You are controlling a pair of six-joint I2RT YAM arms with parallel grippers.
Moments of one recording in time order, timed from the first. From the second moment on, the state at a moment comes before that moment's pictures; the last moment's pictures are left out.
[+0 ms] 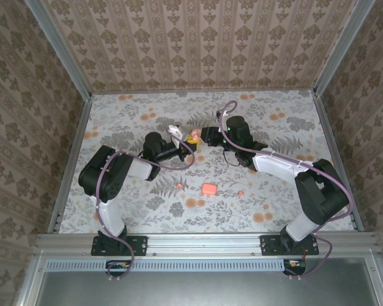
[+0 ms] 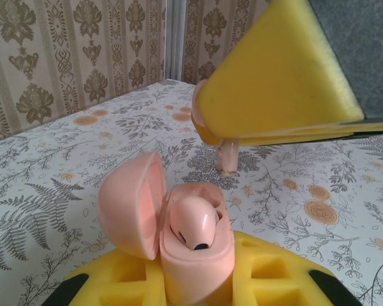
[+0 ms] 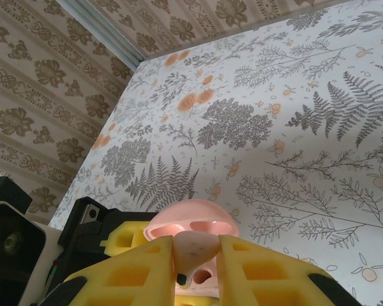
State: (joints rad) left arm -0.51 1.87 0.71 1.07 0.67 -0.03; right arm 0.52 1.60 0.95 0.28 -0.20 0.58
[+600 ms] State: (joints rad) left arm -0.50 1.87 0.71 1.09 0.67 -0.06; right arm 0.54 1.63 0.95 0.28 -0.21 0.58
